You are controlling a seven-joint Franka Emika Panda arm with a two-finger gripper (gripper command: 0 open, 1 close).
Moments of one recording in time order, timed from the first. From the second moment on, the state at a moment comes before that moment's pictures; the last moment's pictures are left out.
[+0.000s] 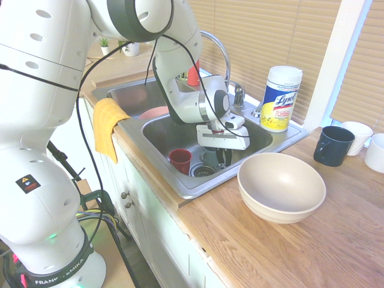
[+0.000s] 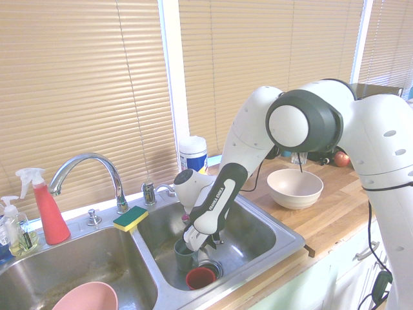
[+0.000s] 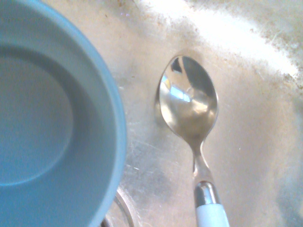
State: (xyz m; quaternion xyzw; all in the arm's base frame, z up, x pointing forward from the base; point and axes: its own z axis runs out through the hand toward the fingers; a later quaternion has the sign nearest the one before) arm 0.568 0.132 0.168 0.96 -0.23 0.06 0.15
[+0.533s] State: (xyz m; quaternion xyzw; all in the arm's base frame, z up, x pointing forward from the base) arm 0.567 0.127 0.174 0.96 -0.23 0.07 0.15
